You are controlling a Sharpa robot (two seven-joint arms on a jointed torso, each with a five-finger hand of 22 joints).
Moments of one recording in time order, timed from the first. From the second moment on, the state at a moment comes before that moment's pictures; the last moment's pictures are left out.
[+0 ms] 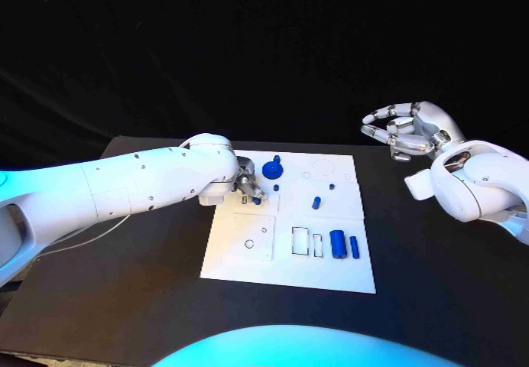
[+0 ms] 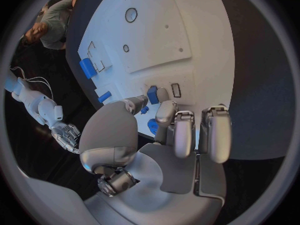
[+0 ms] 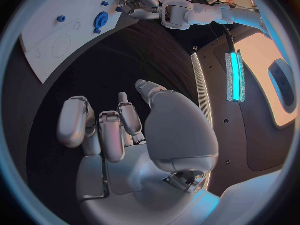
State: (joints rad) left arm 1.27 -0.61 -0.10 1.31 -1.15 0.21 -0.60; left_hand 0.94 -0.19 0.58 0.29 0.07 0.87 0.04 0.80 0.77 1.32 -0.03 1.24 1.13 1.47 -0.08 1.57 1.31 0.04 1.46 0.02 1.50 1.31; right arm 1.33 -0.92 -0.15 1.53 -0.57 -0.49 0.25; right_hand 1.27 -0.15 0.39 0.19 0.24 0.77 0.17 0.32 0.50 1.31 0.09 1.32 1.28 1.47 0.01 1.49 1.31 0.08 1.38 0.11 1.24 1.20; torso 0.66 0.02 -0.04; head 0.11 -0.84
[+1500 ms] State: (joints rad) left arm 1.27 -0.65 -0.08 1.37 -1.15 0.19 -0.60; left_hand 0.88 -0.19 0.48 0.29 0.07 0.88 0.04 0.80 0.77 1.33 -0.03 1.23 1.11 1.47 -0.08 1.57 1.31 0.04 1.47 0.02 1.50 1.31; right arm 1.33 -0.91 -0.15 1.51 -0.57 -0.49 0.25; right_hand 1.27 -0.15 0.39 0.19 0.24 0.77 0.17 0.33 0.50 1.31 0.09 1.32 1.29 1.47 0.01 1.49 1.31 0.08 1.38 0.11 1.24 1.20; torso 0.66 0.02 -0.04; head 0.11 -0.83
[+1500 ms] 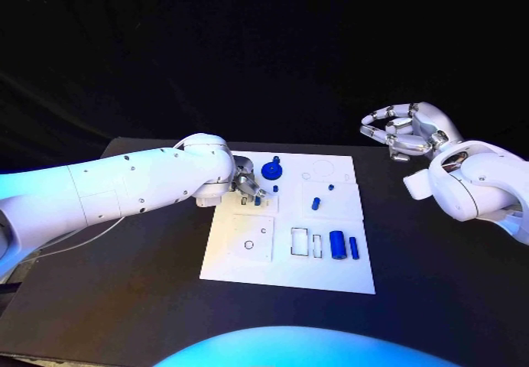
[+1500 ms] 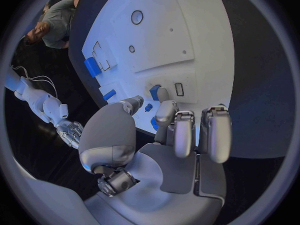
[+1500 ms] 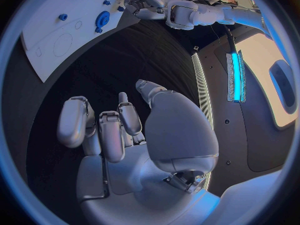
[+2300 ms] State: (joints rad) left arm 1.37 -0.63 -0.03 1.26 -1.11 0.18 -0.55; left_hand 1.06 -0.16 0.41 0.29 0.07 0.76 0.11 0.61 0.65 1.23 0.03 1.14 0.99 1.47 -0.04 1.57 1.31 0.04 1.47 0.05 1.48 1.31; right arm 1.33 -0.90 -0.15 1.49 -0.57 -0.49 0.25; right_hand 1.27 -0.15 0.39 0.19 0.24 0.77 0.17 0.33 0.50 1.31 0.09 1.32 1.29 1.47 0.01 1.49 1.31 0.08 1.38 0.11 1.24 1.20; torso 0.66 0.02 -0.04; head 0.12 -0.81
